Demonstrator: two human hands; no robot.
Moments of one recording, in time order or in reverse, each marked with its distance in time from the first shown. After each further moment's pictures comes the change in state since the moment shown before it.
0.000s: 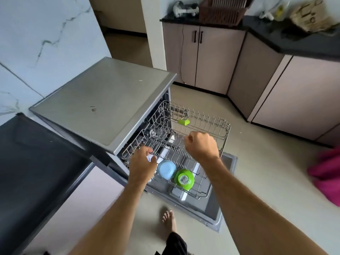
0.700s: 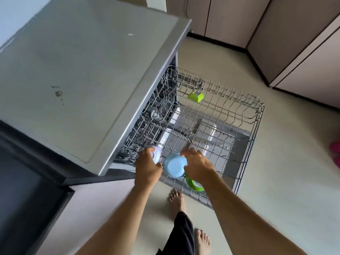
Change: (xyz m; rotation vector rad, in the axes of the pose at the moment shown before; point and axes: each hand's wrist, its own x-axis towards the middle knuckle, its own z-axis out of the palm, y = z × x) left_hand 0.121 -0.123 0.107 0.148 -0.201 -0.179; right_hand 0.082 0.026 0.202 -0.063 -0.644 -0.047
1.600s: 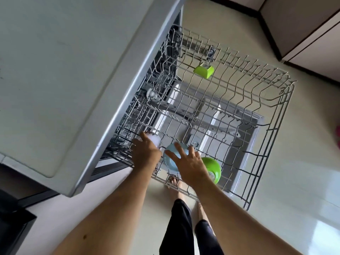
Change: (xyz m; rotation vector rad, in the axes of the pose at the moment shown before) left_hand 0.085 -0.047 0.074 0.320 -0.211 -0.381; right_hand 0.055 0.000 0.095 -0.335 -0.062 -0.135
